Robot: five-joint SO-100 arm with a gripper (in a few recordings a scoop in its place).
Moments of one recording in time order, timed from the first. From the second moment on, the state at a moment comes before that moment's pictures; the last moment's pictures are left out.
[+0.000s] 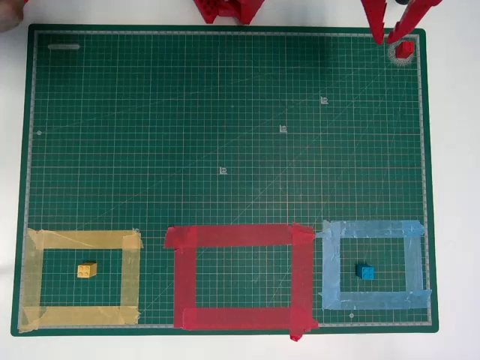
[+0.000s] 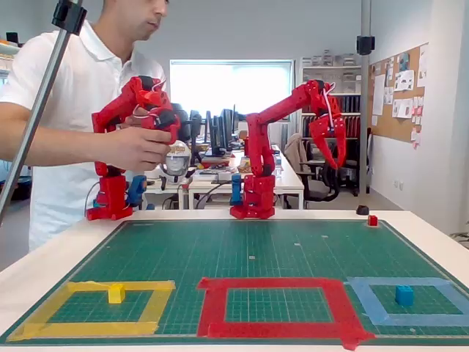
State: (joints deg) arm -53.7 99.5 73.4 95.3 -24.5
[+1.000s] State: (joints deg) arm -61.3 65.7 62.3 92.1 -30.6
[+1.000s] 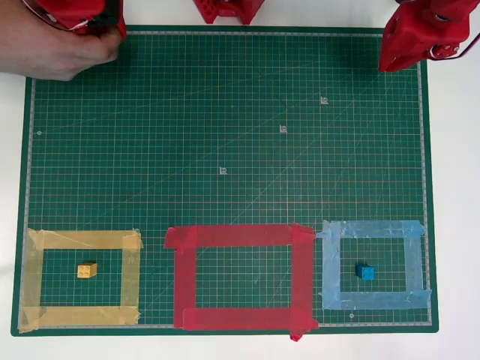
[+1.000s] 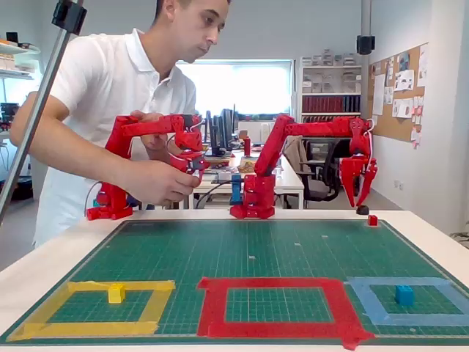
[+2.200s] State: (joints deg) arm -69.5 56.8 40.7 92.0 -22.6
